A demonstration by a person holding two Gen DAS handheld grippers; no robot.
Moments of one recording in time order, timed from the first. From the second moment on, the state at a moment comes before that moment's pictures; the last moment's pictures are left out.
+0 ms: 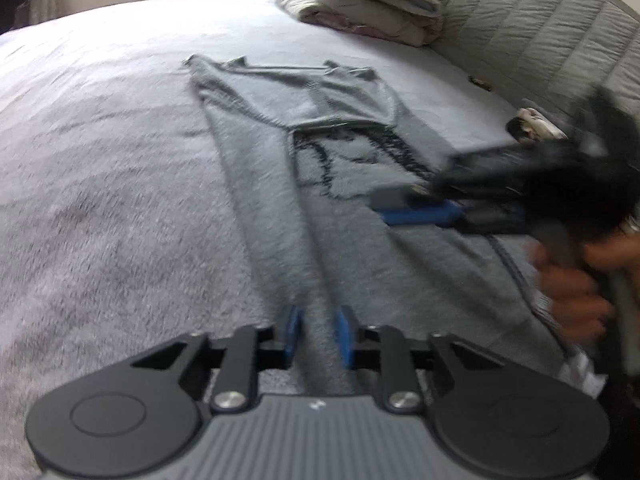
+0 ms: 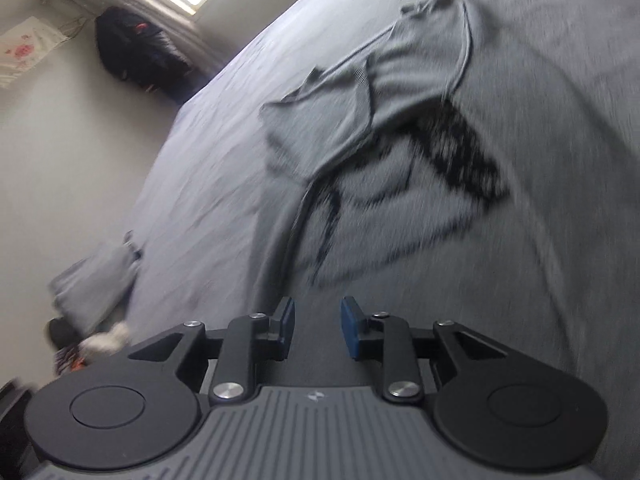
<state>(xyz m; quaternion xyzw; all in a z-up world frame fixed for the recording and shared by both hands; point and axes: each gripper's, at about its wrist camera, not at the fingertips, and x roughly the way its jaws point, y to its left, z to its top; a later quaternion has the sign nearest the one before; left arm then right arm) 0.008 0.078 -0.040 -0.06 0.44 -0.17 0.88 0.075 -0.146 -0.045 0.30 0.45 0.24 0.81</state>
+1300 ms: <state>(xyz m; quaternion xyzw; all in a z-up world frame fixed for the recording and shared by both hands) 0.015 0.155 -0.076 -0.43 0.44 -0.21 0.76 0.060 -0.126 -0.075 0.39 0.46 0.33 0.72</state>
